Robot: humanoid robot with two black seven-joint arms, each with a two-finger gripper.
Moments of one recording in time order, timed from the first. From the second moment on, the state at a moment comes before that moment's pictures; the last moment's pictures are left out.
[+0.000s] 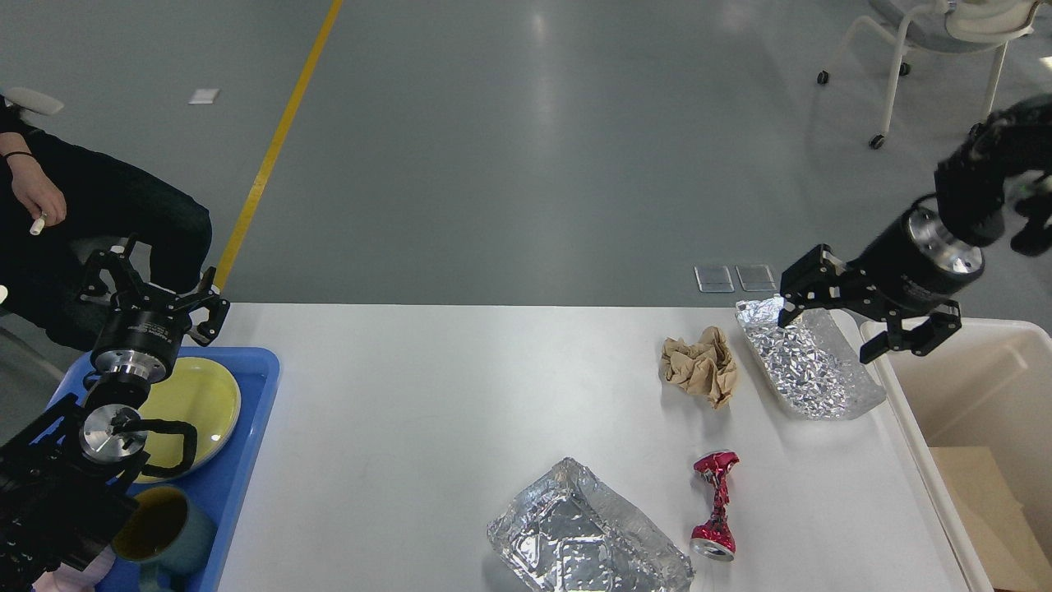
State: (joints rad) left arm -0.59 0.32 -1.02 -0.42 -0.08 -0.48 -0.33; right arm 1.70 -0.50 -1.18 0.97 0.06 0.79 -0.10
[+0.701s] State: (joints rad) left arm -0.59 0.32 -1.02 -0.42 -0.08 -0.48 -0.33; right arm 1.08 -0.57 -0.68 0.49 0.06 0.69 -0.10
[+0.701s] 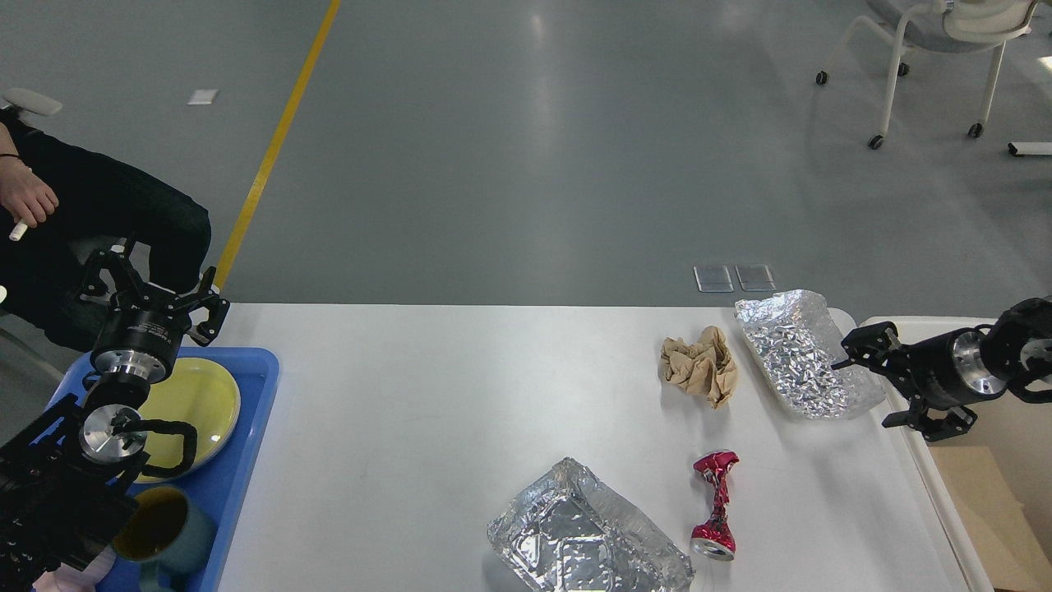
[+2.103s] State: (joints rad) left arm -0.59 0.32 -1.02 -0.42 -0.08 -0.48 -0.33; right arm 0.93 -0.38 -0.65 0.51 0.08 0.11 -0.10
